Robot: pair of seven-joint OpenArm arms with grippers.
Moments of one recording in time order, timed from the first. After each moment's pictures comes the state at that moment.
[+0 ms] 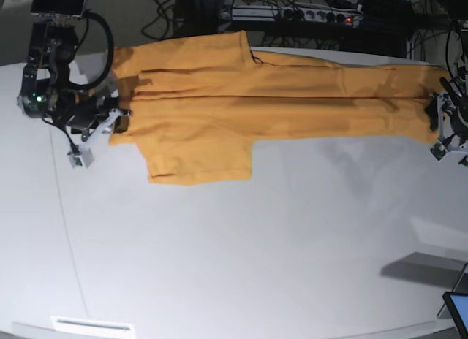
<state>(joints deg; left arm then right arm) 18.9 -46.9 -21.9 93.5 9.7 -40.8 32.2 -8.6 10.3 12.7 100.4 32.2 12.4 -72.0</state>
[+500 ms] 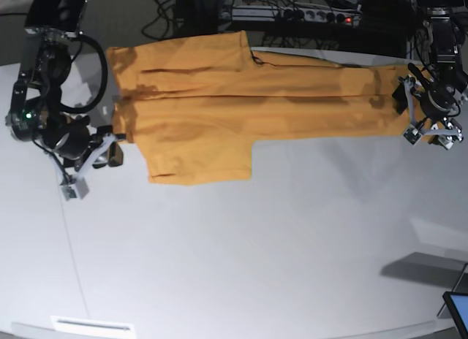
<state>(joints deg) 19.1 -35.4 -21.8 93.2 10.1 -40.8 32.5 -2.9 10.9 12.5 105.6 32.4 16.9 -72.4</state>
